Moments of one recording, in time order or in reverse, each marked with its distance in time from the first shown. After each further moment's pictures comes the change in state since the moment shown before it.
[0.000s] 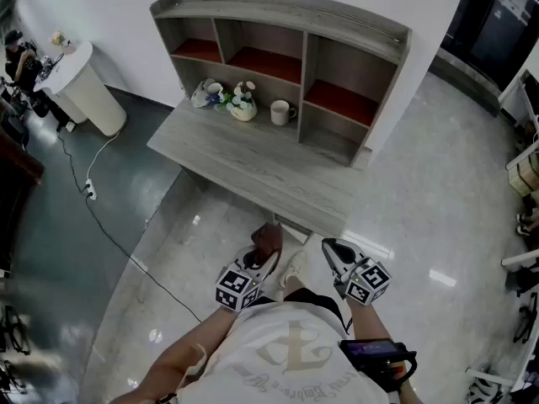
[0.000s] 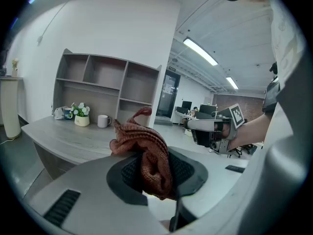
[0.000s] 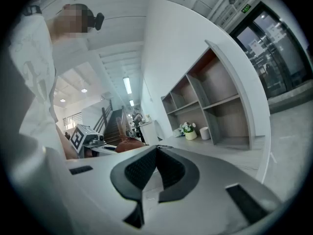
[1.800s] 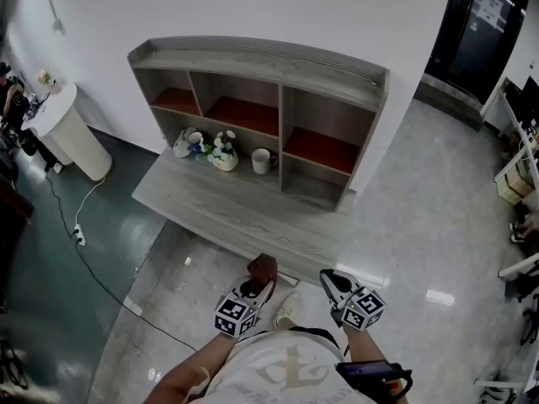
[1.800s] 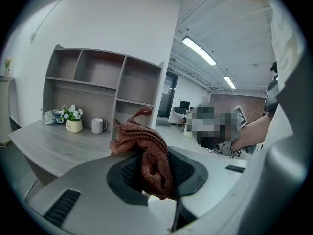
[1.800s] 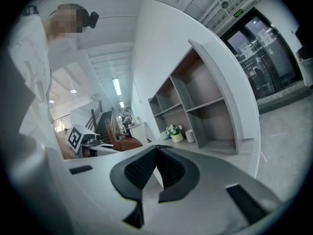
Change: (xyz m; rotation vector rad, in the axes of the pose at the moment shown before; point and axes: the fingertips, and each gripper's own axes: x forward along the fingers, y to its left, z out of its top) left arm 0.059 0.034 0.030 0.019 0.007 -0.030; right arm 0.013 -0.068 0.013 0.048 -0.014 -0.100
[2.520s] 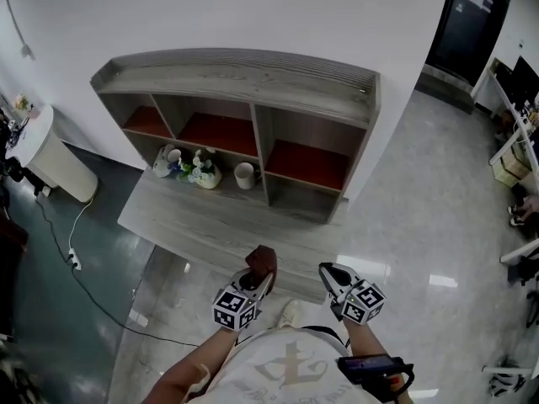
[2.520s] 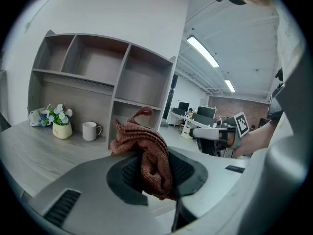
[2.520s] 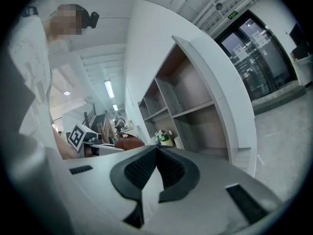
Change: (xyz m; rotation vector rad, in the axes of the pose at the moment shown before) left arm 0.097 0.056 0.055 -0.026 0.008 -0.052; right arm 0.051 -0.089 0.037 0.024 -0.034 -0.057
